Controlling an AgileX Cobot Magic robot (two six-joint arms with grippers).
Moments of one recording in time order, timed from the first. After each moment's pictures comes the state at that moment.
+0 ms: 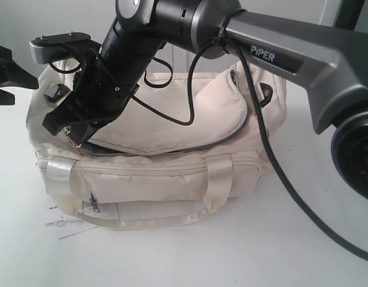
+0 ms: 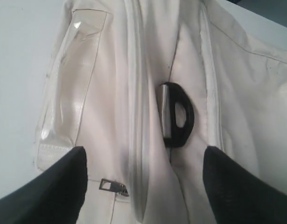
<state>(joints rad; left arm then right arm) 0.34 1.70 -1.25 -0.98 0.88 0.70 0.62 2.15 -2.06 0.44 1.12 -0.42</state>
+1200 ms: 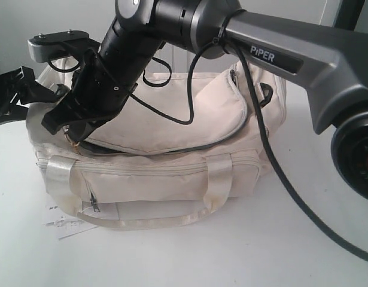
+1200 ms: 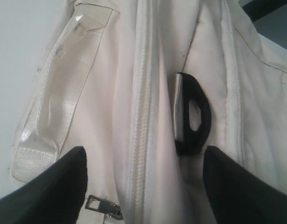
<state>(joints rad) 0.26 1.70 -1.07 -1.23 0.67 0.86 0.62 2.15 -2.06 0.45 1.10 -0.44</state>
